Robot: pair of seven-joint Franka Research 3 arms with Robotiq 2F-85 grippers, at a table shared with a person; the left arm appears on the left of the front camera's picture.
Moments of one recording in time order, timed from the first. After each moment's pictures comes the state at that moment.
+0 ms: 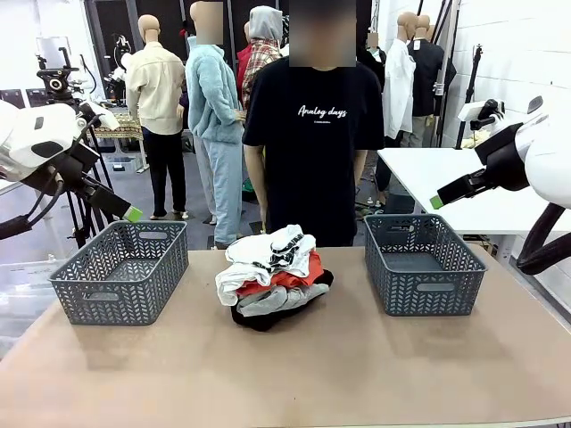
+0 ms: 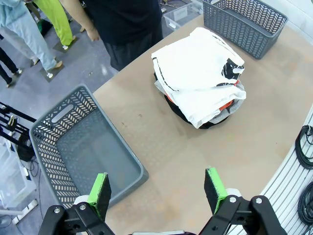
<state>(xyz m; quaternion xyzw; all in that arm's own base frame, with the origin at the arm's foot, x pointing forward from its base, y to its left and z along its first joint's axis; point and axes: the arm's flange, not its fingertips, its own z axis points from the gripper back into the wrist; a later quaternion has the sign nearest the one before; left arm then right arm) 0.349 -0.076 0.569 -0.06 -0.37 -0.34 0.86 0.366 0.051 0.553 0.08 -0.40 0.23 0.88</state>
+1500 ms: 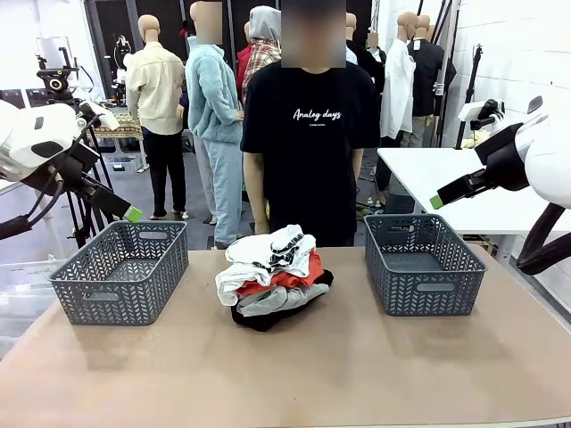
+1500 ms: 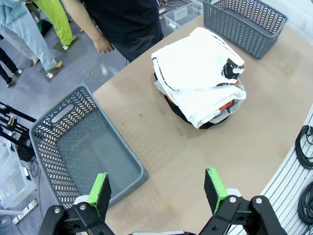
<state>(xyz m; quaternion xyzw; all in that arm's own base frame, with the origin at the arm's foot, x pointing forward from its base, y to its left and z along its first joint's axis) 0.349 -0.076 0.569 -0.06 -0.37 -0.34 0.86 0.366 0.051 0.553 0.08 -0.40 0.23 0.88</state>
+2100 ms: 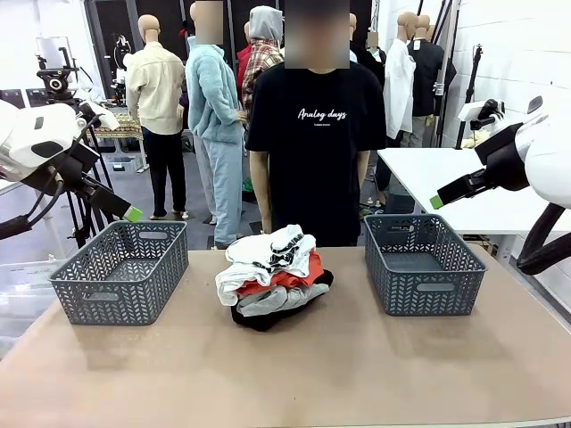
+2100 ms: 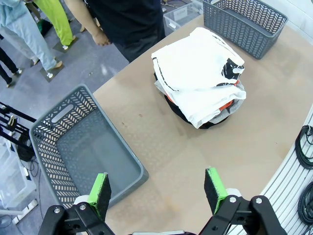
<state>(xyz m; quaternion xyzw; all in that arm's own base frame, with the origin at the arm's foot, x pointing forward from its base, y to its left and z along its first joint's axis) 0.349 -0.076 0.569 -0.06 -0.37 -0.34 0.86 0.366 0.051 0.553 0.08 -0.40 0.23 0.88</state>
